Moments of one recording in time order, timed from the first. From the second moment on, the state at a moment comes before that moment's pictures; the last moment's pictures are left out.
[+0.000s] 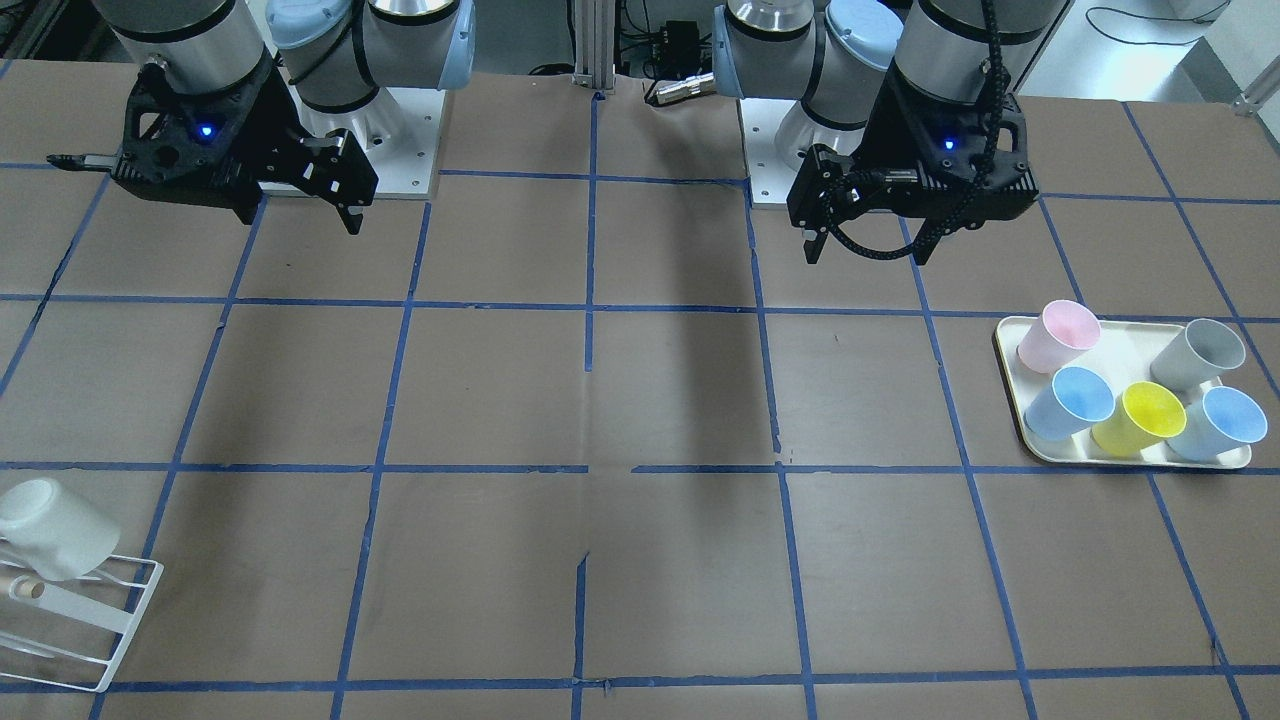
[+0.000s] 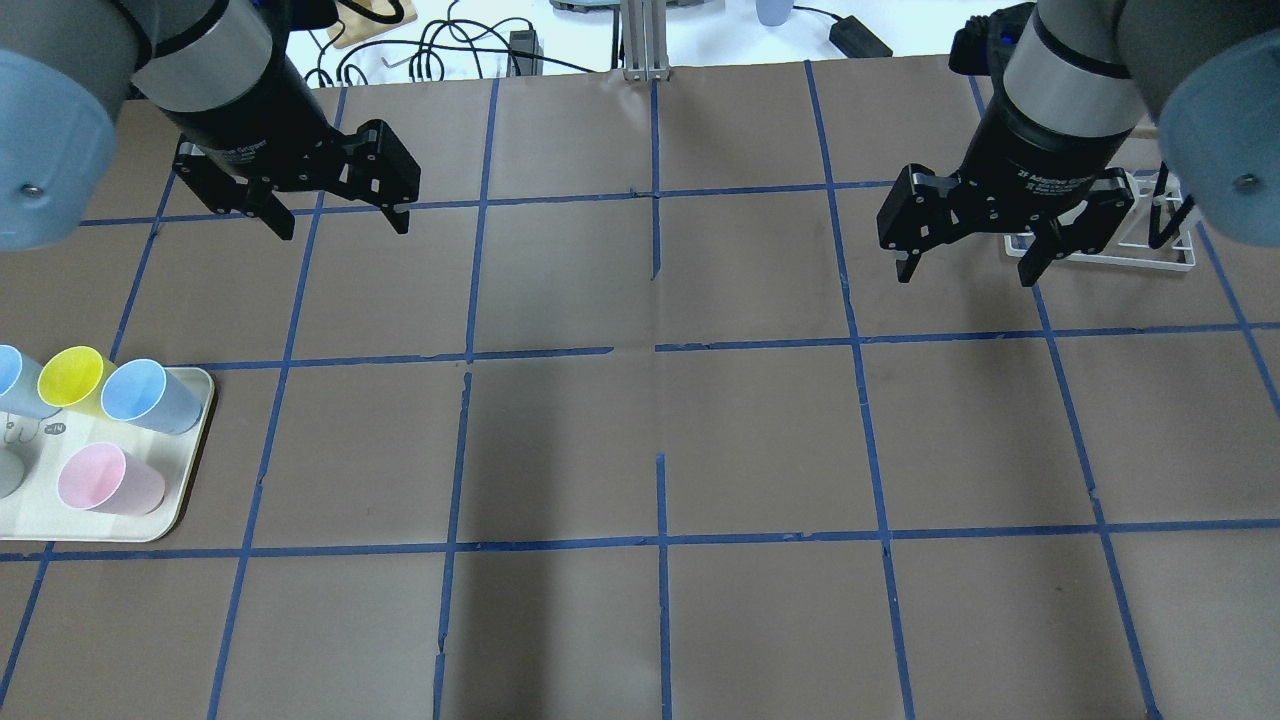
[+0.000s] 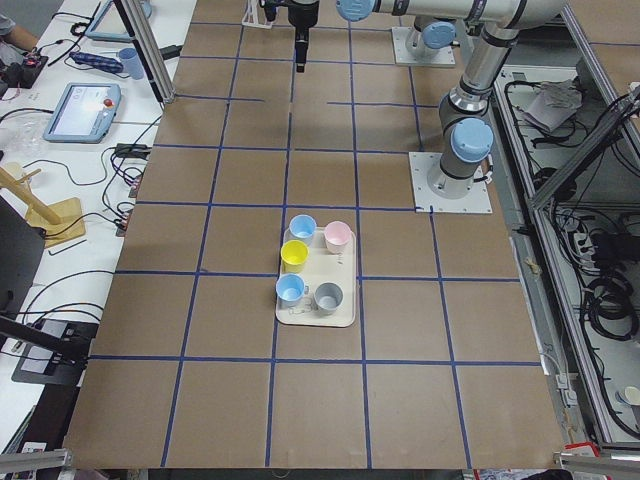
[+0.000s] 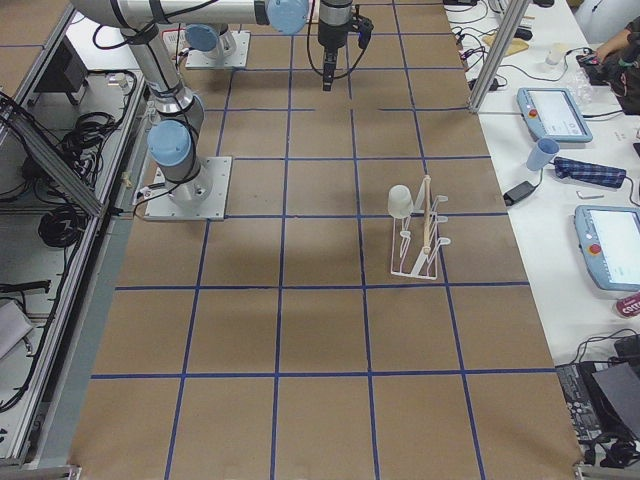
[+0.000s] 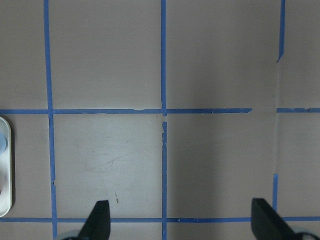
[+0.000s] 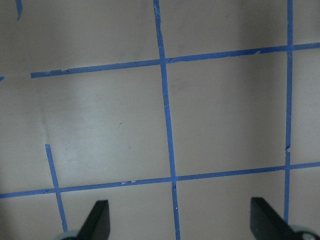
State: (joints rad) left arm -1.59 -1.56 -1.55 -1.54 1.57 -0.03; right arm 1.56 -1.64 1.63 -1.51 -1.57 0.08
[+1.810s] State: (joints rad) left arm -1.59 -1.55 -1.55 -1.54 1.57 -0.02; right arm 1.34 -1.59 1.63 -1.61 -1.56 -0.25
